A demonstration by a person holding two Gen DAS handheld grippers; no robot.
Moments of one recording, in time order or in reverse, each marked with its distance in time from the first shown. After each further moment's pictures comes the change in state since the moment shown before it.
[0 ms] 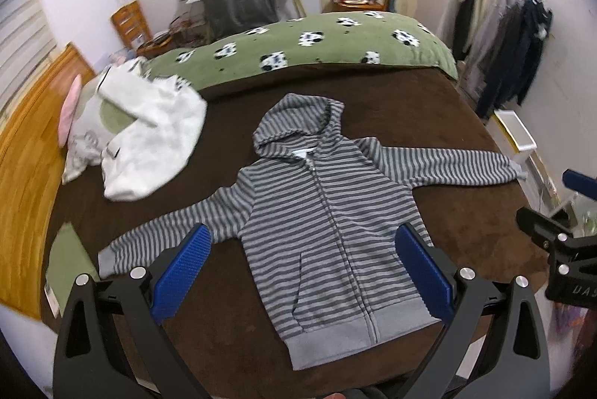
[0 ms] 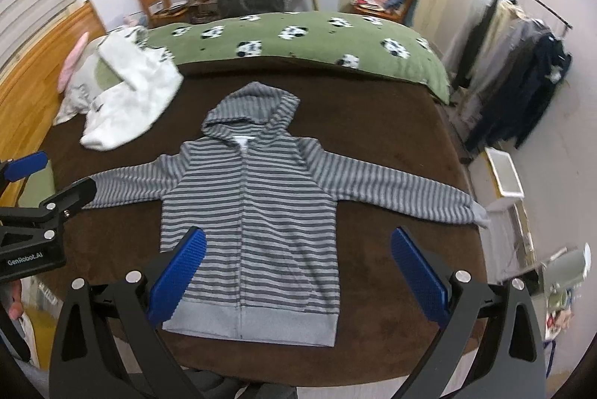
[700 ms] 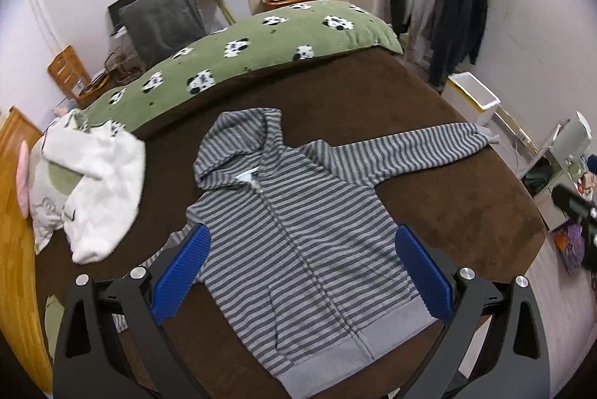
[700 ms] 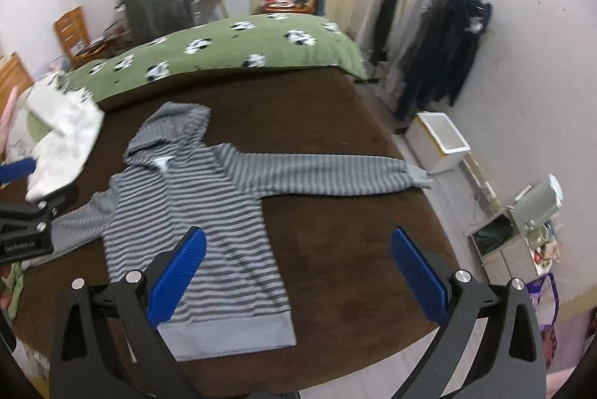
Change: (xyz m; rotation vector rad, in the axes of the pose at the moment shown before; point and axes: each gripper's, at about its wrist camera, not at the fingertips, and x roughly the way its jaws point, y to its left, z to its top) left arm 0.052 -0.065 0.034 0.221 -0.006 -0.143; right arm 0.008 -0.088 -0.026 0.244 -0.036 -0.214
